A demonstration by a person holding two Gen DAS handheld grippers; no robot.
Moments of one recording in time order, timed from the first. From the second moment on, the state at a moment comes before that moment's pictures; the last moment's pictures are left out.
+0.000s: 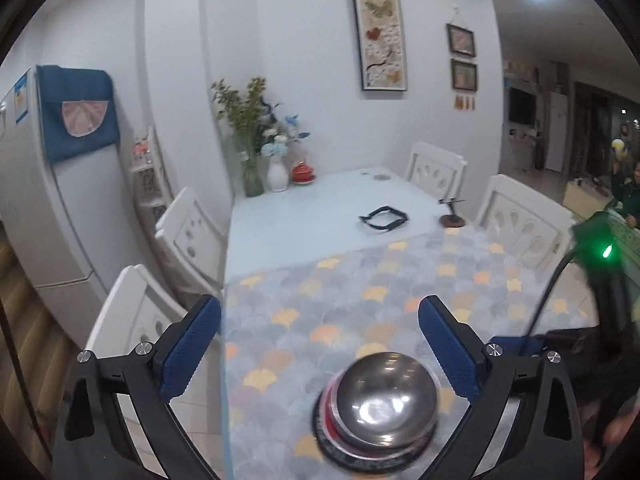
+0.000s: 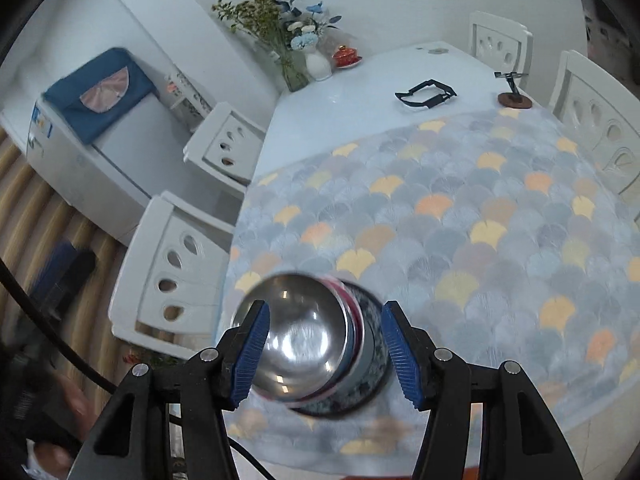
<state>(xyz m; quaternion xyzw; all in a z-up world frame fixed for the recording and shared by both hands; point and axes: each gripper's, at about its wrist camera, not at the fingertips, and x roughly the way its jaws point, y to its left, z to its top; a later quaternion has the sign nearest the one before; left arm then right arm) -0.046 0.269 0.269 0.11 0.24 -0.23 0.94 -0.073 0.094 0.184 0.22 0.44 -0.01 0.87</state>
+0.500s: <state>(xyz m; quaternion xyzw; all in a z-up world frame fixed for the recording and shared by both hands) -0.055 0.312 0.273 0.05 0.25 -0.09 0.96 -0.077 0.130 0.206 0.11 0.41 -0.03 0.90</state>
